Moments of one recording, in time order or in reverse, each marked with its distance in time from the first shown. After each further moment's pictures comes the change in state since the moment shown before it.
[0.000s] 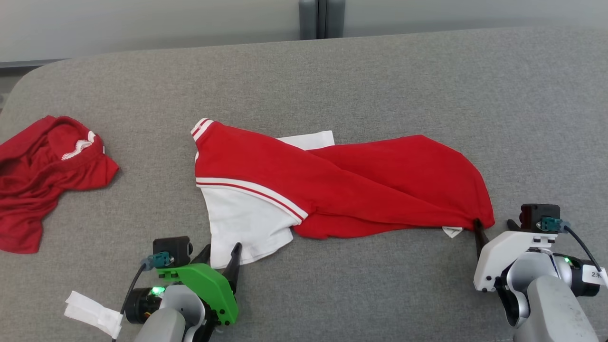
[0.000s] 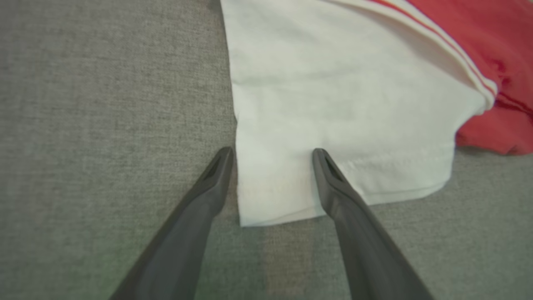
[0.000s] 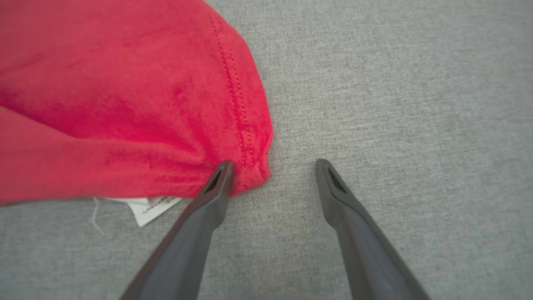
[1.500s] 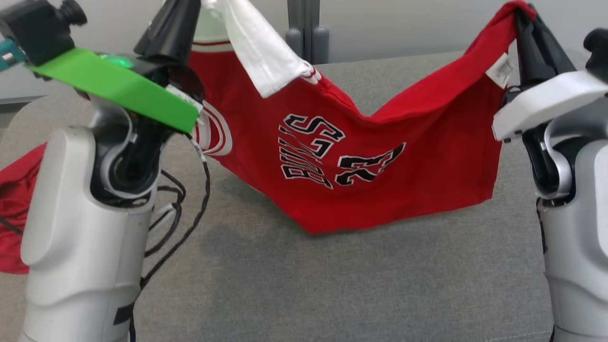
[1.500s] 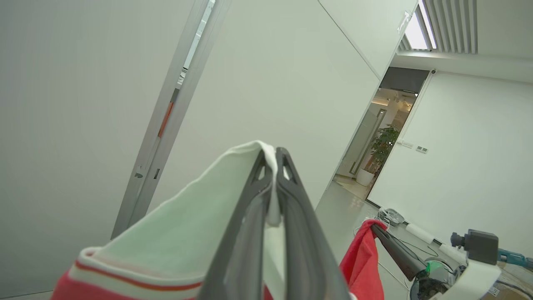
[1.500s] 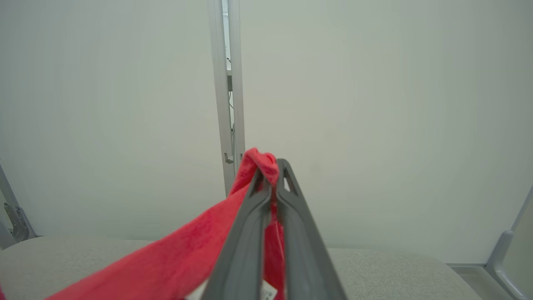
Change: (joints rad) left arm -0.432 0.089 0.046 -0.672 -0.480 -0.004 0.143; right arm -0.303 -0.069 0.134 -0.518 0.109 0.000 0.048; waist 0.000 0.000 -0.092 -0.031
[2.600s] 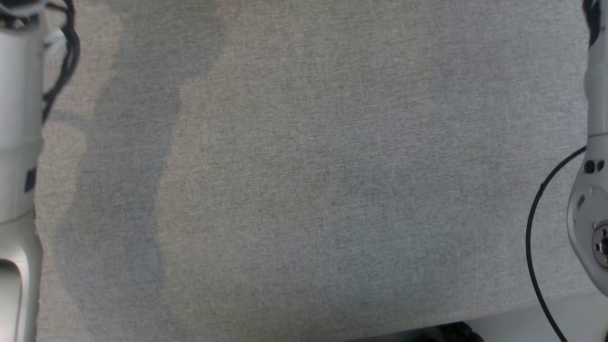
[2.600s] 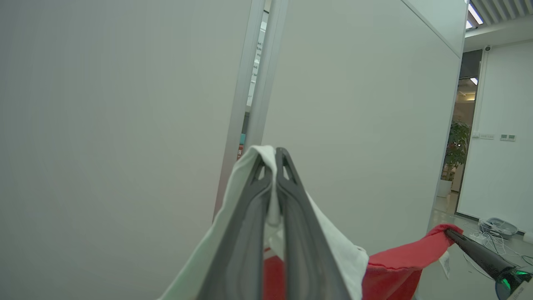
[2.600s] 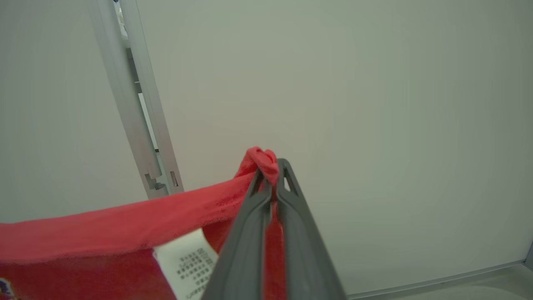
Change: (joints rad) left arm -0.599 0.153 -0.118 0.272 0.234 -0.006 -0.449; right arm -0.826 -0.007 -0.106 0.729 0.001 -0.001 -0.475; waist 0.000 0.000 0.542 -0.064
